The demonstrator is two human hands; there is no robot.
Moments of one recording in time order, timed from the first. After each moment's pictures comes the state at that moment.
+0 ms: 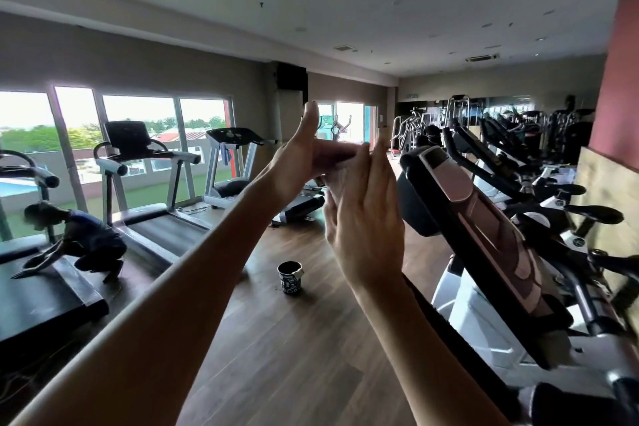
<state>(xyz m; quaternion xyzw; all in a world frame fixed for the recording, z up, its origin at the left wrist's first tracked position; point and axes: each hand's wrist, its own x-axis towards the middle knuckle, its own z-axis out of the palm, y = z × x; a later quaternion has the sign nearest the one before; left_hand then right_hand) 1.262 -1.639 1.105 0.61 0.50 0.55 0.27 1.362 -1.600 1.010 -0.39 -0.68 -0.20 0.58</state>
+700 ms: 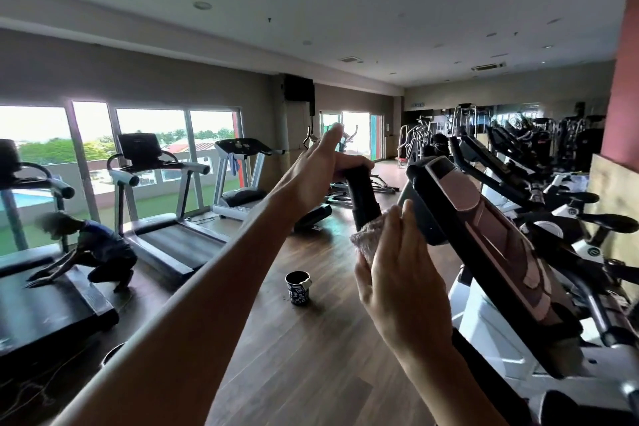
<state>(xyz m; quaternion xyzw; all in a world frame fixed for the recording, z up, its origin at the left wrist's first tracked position) 1.267 -1.628 1.105 0.59 0.53 0.57 0.21 1.405 -1.610 0.956 -0.37 -0.75 -0.18 0.51</state>
